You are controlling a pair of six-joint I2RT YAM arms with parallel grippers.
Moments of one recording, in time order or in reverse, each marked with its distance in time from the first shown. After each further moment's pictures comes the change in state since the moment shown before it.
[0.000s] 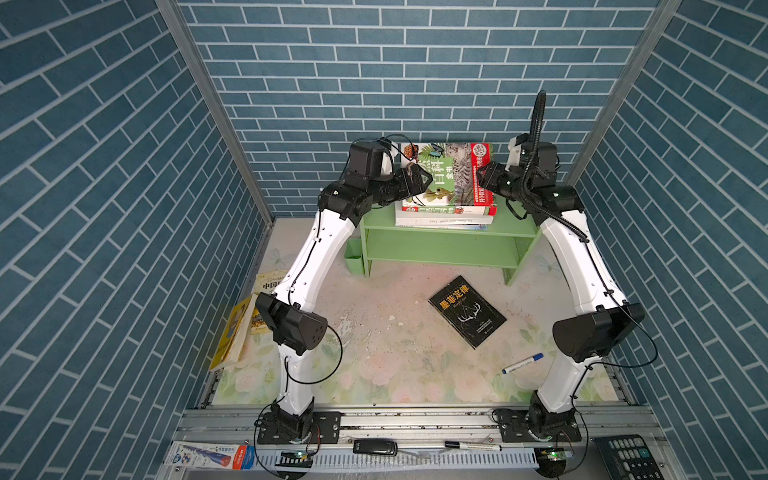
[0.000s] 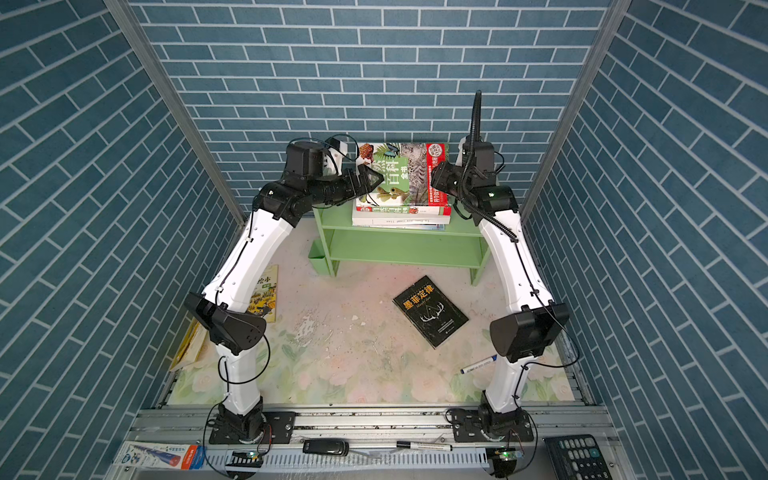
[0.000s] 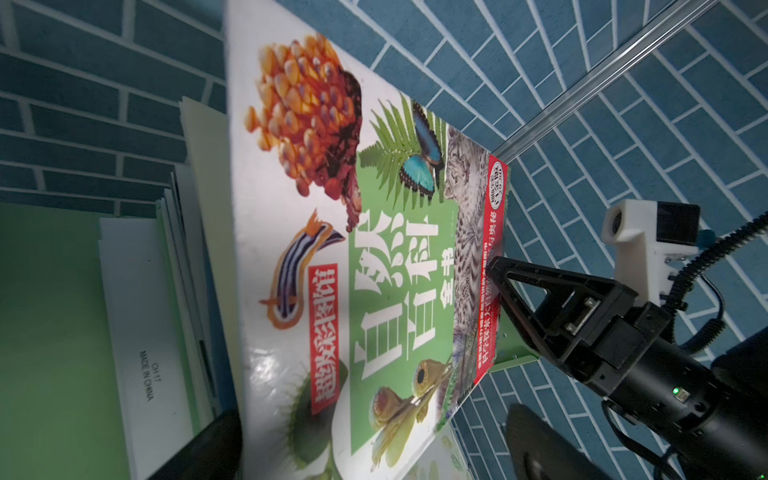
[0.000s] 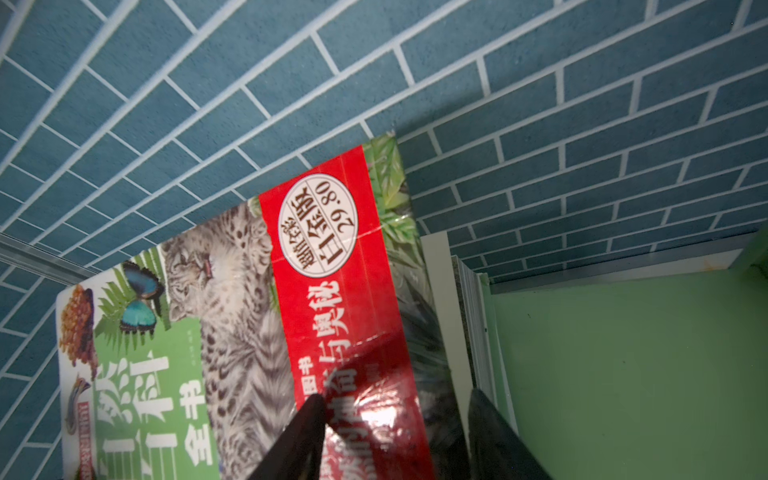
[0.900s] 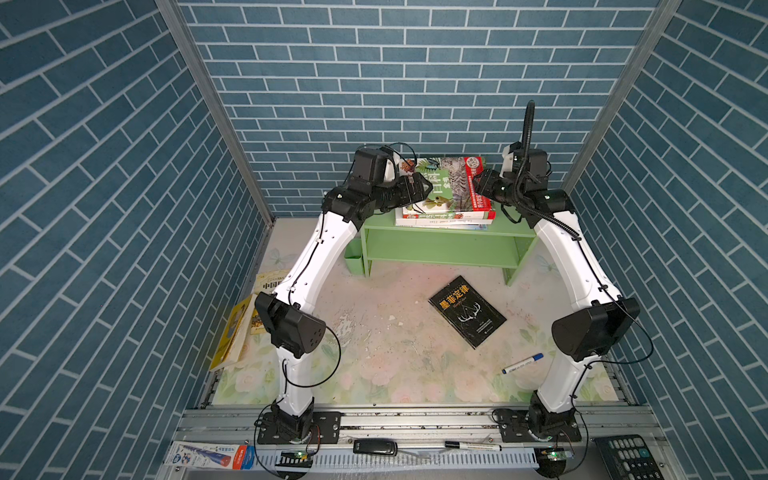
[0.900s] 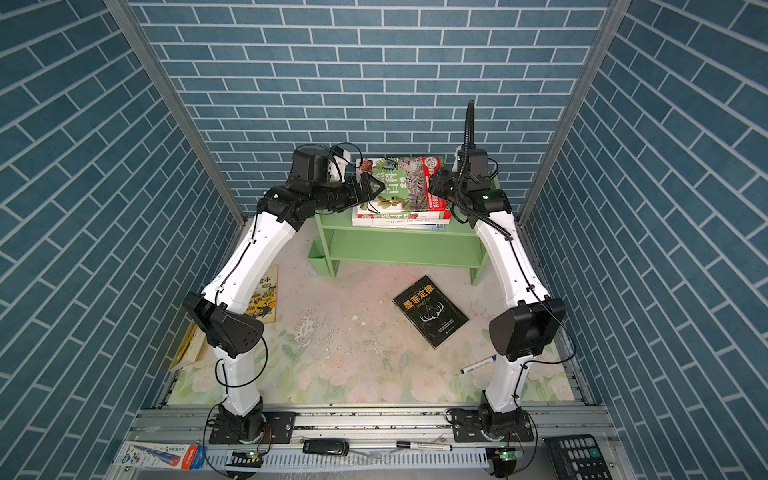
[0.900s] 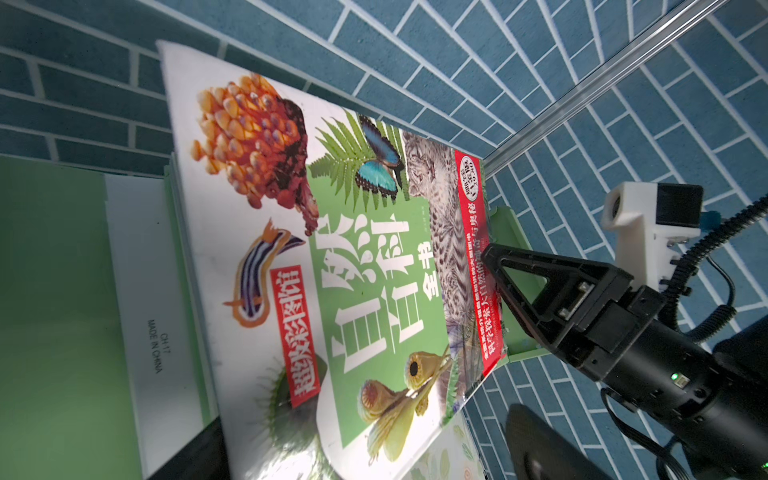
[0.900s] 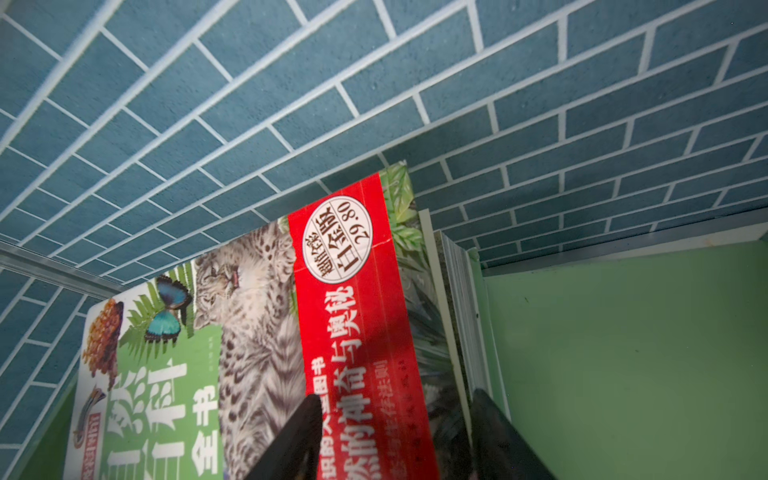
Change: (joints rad) left arm -0.011 -0.026 -0.091 0.009 -0.026 0.008; right arm 0.001 0.011 -0.074 0.042 0.003 0.000
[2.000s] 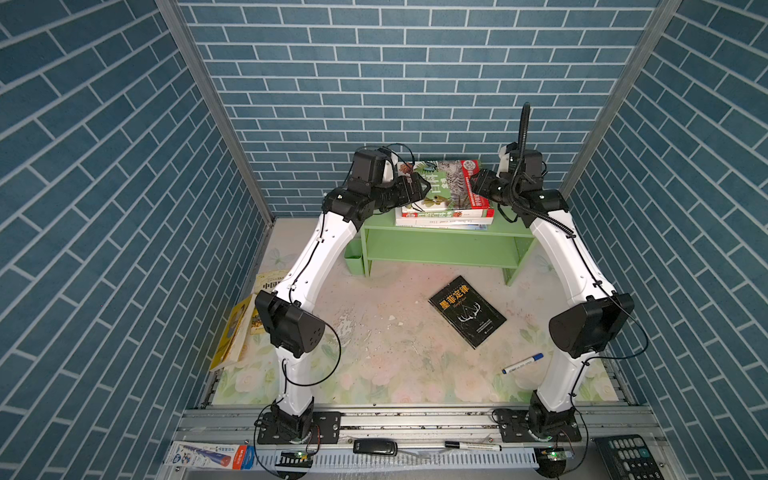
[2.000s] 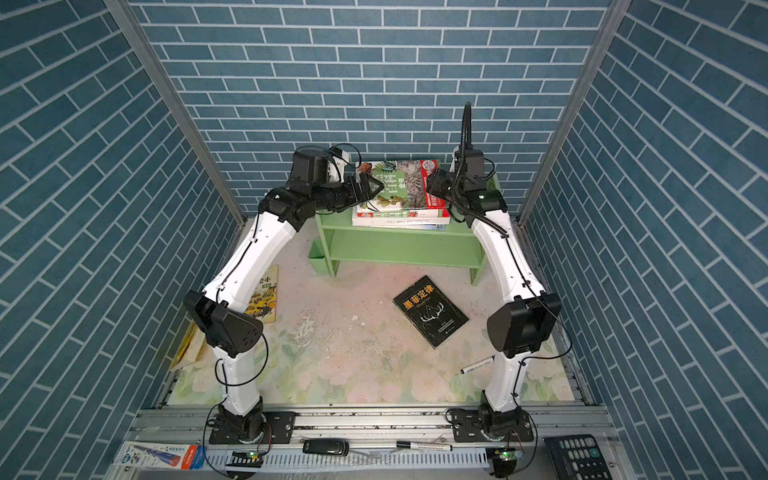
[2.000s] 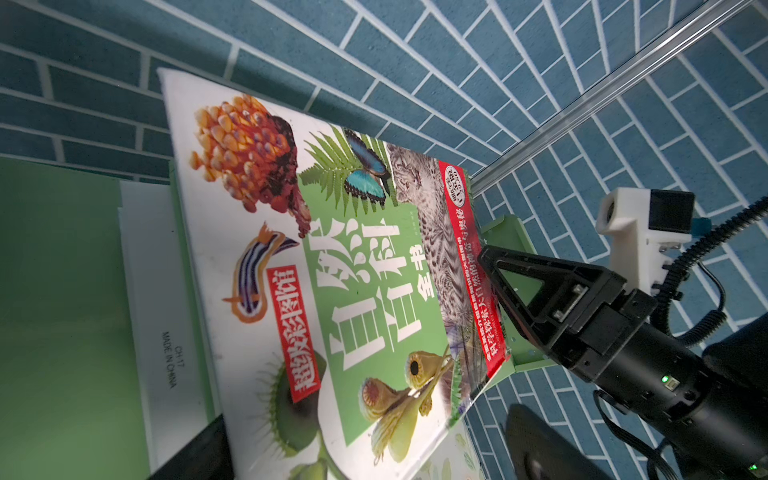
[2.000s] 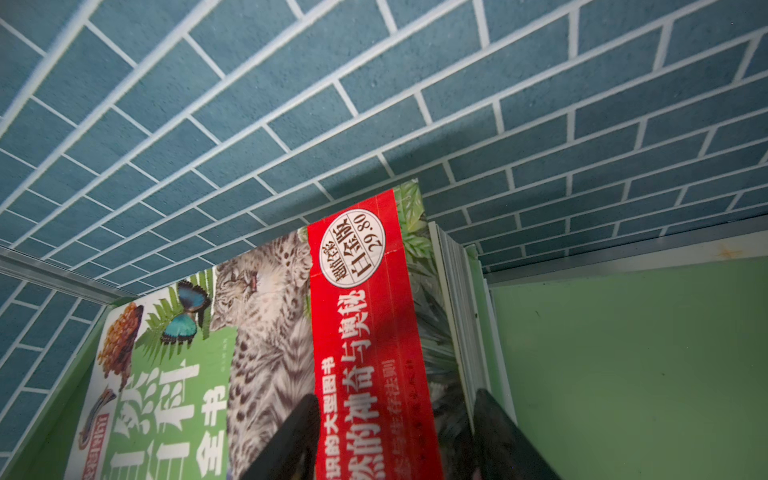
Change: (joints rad) left arm 0.014 0.000 -0.037 0.043 0.002 -0.008; right arm 0.003 0.029 0.001 0.031 0.004 0.000
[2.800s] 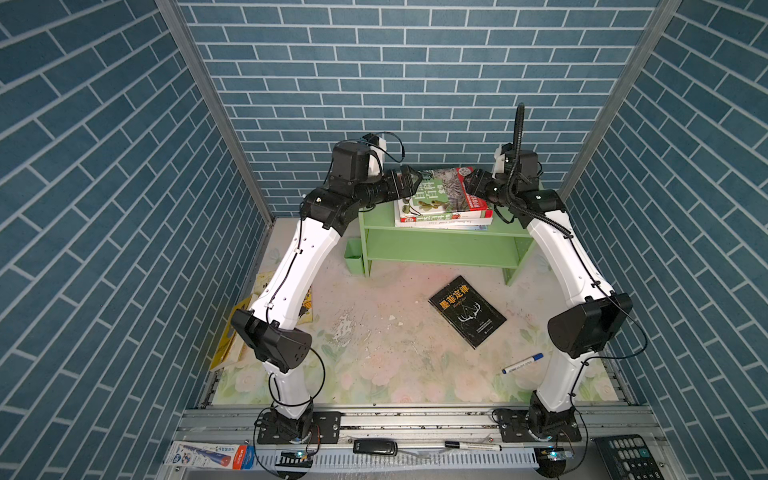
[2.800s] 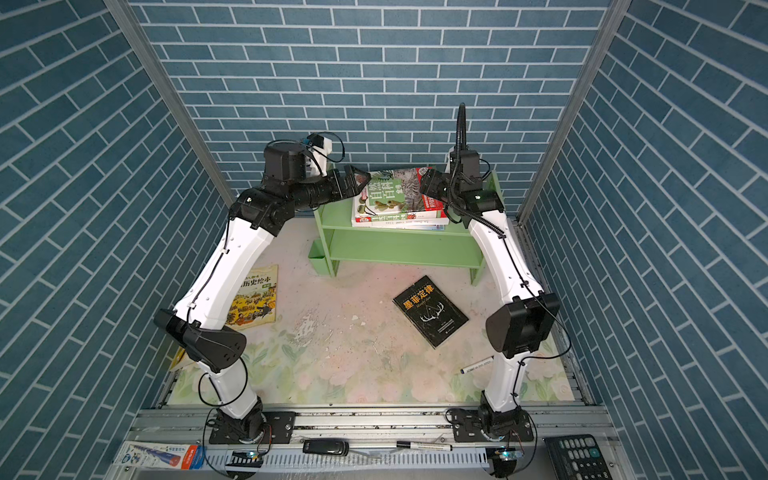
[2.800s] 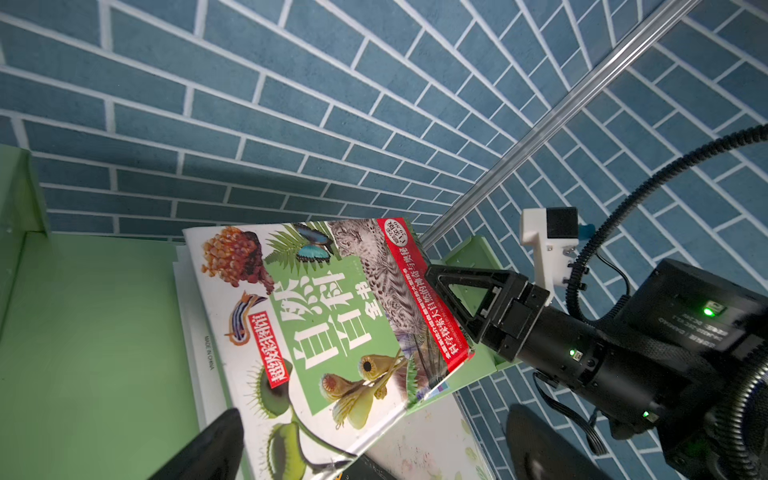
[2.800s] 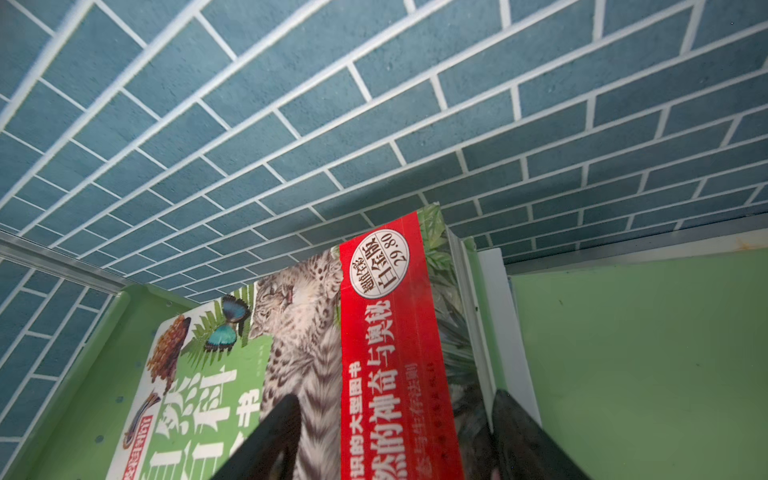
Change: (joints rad) left arm 0.026 -0.145 -0.049 -0.001 -0.052 0.076; right arm 0.020 0.000 0.004 -0.013 0.006 0.001
